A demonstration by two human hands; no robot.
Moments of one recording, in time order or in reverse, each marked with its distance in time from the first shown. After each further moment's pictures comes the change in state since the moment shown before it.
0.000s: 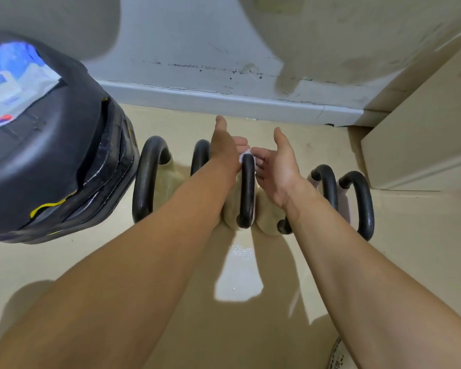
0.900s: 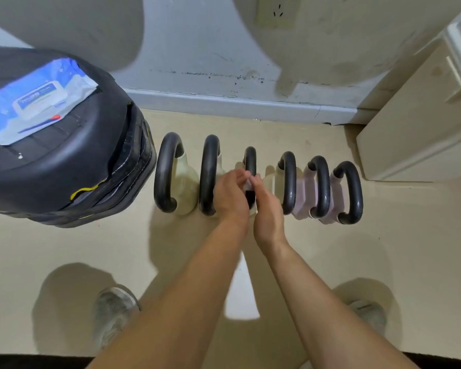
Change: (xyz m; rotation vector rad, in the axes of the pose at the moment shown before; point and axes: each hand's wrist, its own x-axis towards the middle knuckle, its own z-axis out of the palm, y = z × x) left_hand -0.082 -0.090 -0.033 -0.077 0.143 0.253; right_hand -0.103 0.090 0.018 0.062 0.050 -0.305
